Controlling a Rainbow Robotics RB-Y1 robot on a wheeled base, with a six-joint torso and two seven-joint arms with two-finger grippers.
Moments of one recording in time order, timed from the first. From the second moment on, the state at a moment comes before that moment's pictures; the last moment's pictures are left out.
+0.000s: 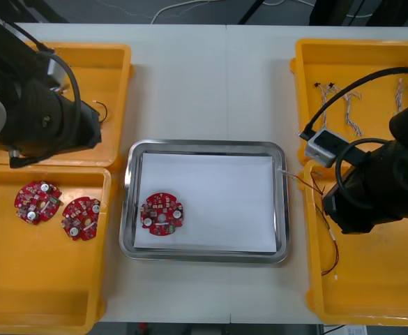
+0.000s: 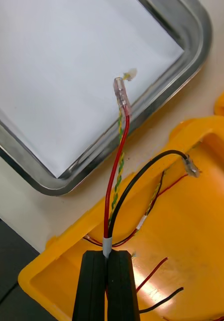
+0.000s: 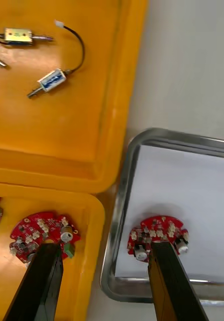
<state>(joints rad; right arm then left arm) -0.40 -0.81 0.17 -2.41 -1.00 1.92 1.43 -0.57 0.76 -0.15 -2.28 0.77 1.91 -0.60</state>
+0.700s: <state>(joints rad) -0.66 -0.70 0.65 -2.29 -0.85 1.86 1.71 -0.57 0.76 -0.03 -1.91 0.63 1.79 -1.07</state>
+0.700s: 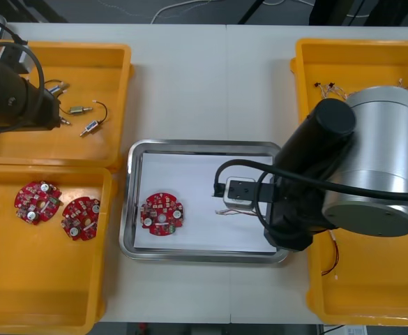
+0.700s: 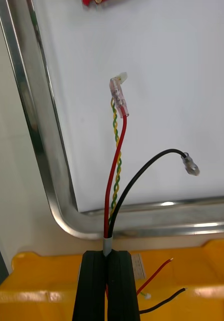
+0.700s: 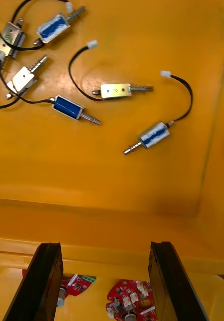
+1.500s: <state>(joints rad) -0.76 -0.62 0.97 -2.04 -0.72 1.64 1.78 -0.57 0.71 0.03 -1.70 0.57 1.62 -1.28</state>
